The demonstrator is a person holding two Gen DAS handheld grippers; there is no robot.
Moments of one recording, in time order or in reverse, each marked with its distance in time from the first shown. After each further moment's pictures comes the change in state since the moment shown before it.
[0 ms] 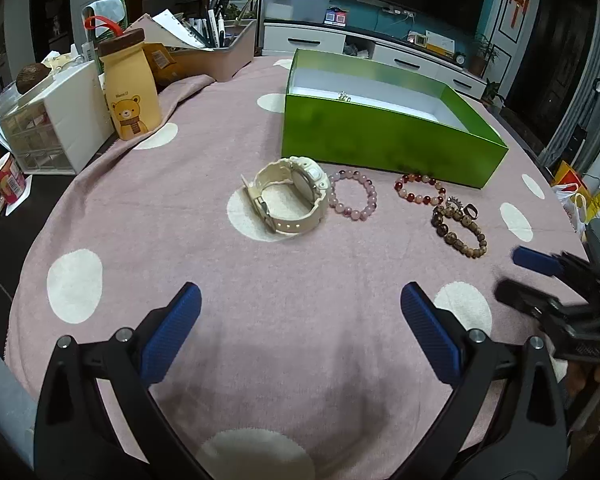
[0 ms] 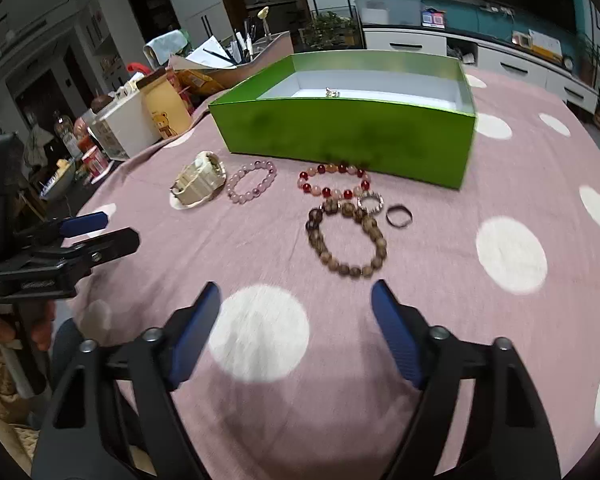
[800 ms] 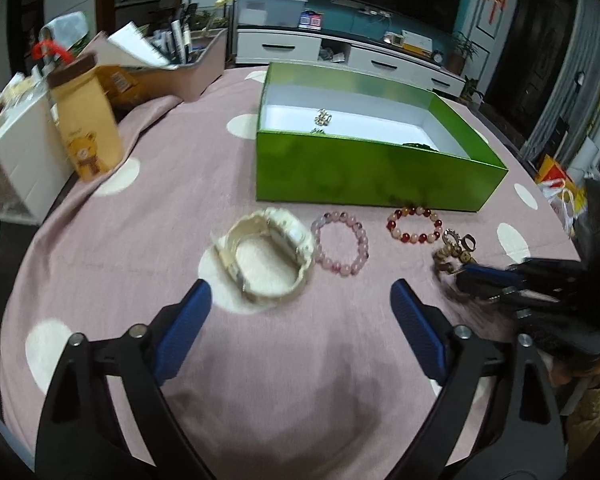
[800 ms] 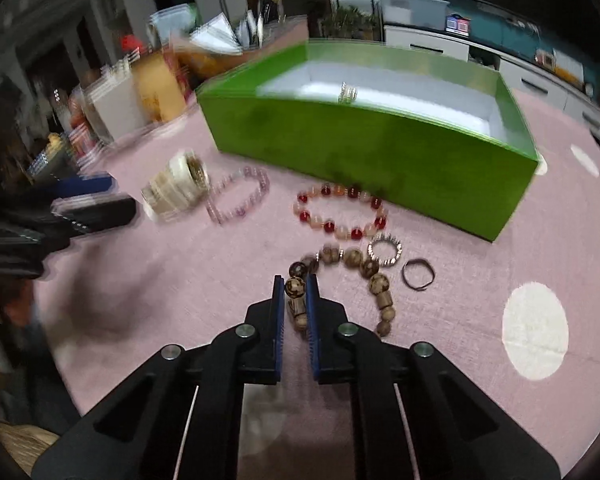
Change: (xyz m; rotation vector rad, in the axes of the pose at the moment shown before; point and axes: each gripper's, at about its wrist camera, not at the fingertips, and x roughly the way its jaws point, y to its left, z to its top) left arm 0.035 -0.004 0.043 0.072 -0.014 -0.073; right arm 0.033 -0.009 0.031 -0.050 0.005 0.037
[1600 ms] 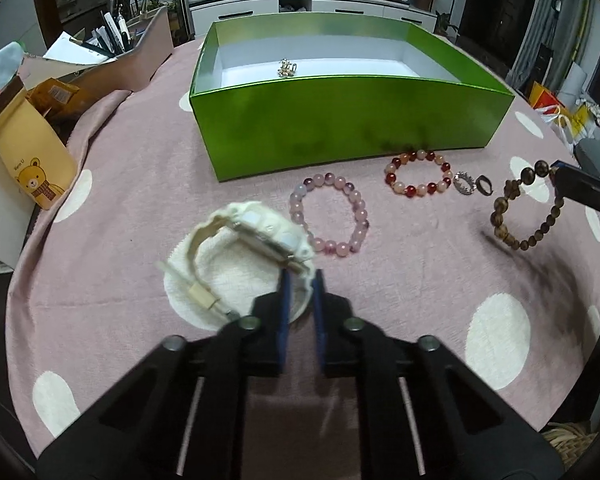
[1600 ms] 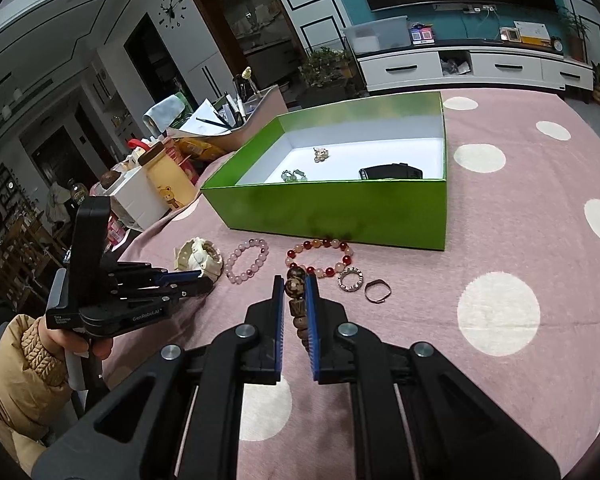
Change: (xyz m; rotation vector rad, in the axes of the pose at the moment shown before) left arm 0.045 -0.015 0.003 0.182 0.154 -0.010; right arm -0.057 -0.031 -0.003 0.180 -0.164 0.074
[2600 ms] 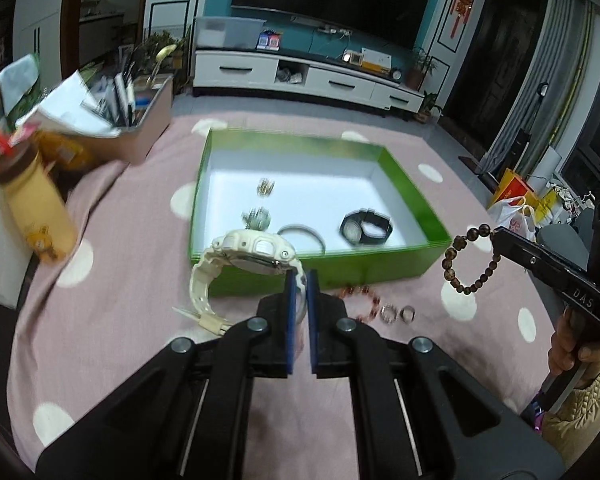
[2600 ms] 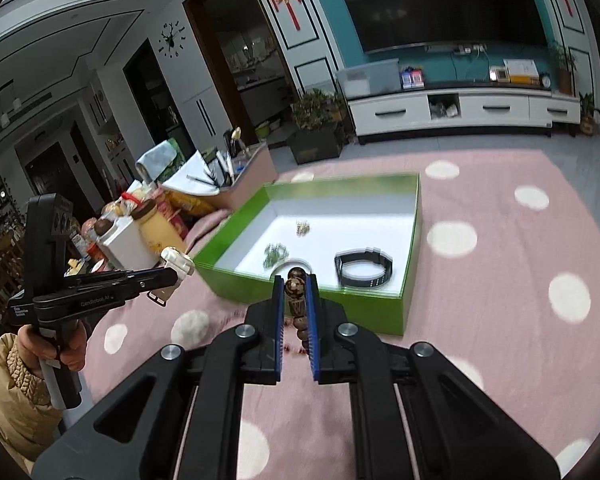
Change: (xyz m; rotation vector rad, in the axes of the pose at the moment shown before) left arm -0.070 0.001 0.072 -0.137 -0.229 -0.138; right arm -0.029 -0.007 0.064 -0.037 -0.147 -0.057
